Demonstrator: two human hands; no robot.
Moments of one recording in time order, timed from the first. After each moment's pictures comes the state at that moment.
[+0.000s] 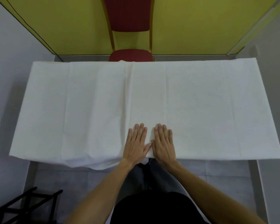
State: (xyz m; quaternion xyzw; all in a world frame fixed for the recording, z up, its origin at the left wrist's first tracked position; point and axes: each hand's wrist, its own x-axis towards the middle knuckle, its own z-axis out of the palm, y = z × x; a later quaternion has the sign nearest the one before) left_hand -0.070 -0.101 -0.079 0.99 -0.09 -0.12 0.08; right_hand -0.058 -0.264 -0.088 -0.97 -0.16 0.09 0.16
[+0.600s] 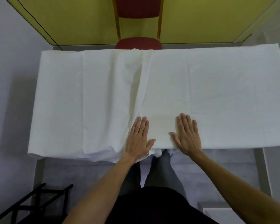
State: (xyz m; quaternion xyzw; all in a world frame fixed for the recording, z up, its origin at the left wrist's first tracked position) left_hand -0.086 0.009 -0.079 0.98 -0.15 -0.10 0.13; right_hand -0.061 -0.249 -0.091 -0.98 -0.13 0.11 0.07
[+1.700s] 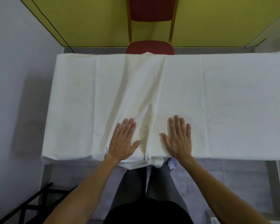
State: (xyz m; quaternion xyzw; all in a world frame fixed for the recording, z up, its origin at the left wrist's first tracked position) left_hand -0.075 0.131 -0.079 0.98 -0.13 -0.10 0.05; right_hand -0.048 -0.145 -0.091 -0.99 -0.07 0.10 0.10
